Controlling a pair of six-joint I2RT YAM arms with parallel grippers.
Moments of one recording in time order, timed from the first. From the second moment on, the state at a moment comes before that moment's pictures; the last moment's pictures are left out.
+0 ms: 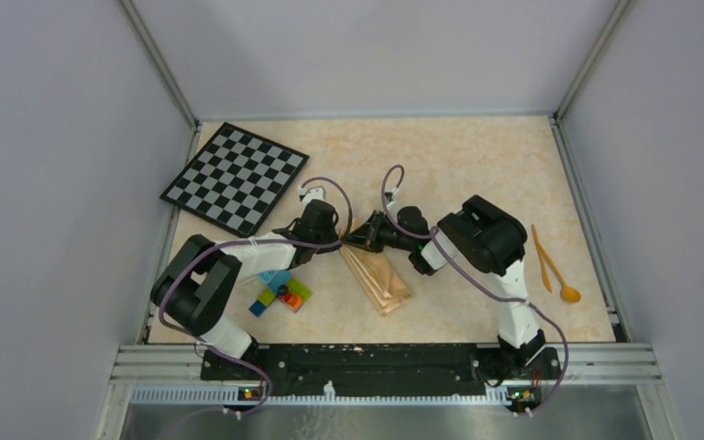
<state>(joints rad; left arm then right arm) -0.60 1.55 0.68 0.05 -0.19 -0.69 0.66 2.17 0.81 1.11 -0.48 1.17</state>
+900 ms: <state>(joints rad) -0.61 1.41 0.70 -0.01 -0.09 -0.59 0.63 1.85 0.79 0.62 -0.45 0.91</state>
